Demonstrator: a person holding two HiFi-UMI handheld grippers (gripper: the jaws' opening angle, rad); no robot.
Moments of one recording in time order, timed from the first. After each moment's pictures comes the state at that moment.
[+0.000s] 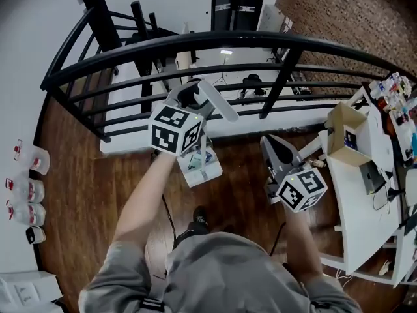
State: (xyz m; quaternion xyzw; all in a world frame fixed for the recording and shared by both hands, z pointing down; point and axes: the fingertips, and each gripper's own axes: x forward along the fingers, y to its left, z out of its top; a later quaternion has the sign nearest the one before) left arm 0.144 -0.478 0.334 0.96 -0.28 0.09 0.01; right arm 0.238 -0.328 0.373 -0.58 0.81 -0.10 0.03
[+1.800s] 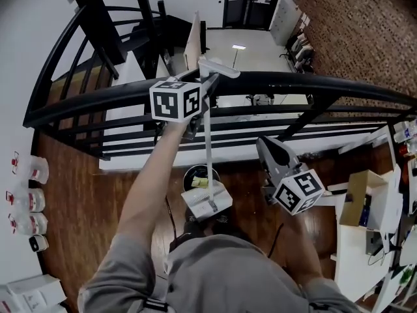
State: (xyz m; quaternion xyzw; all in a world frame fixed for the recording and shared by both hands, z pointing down) left arm 0.194 -0.877 0.381 0.92 -0.34 0.09 0.17; right arm 0.276 -0.670 0.401 -0.54 0.83 -0.15 0.02
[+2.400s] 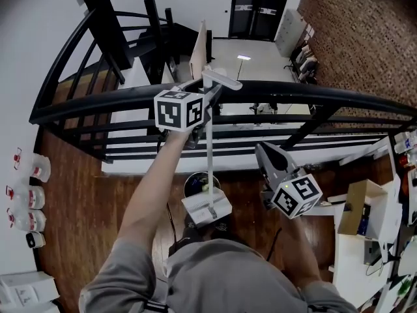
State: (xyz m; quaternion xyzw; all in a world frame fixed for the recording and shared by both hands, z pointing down) left arm 0.191 -0.860 0.379 0.92 -0.34 0.08 0.17; right arm 0.271 -0.667 0.396 -0.53 0.84 -0.14 0.02
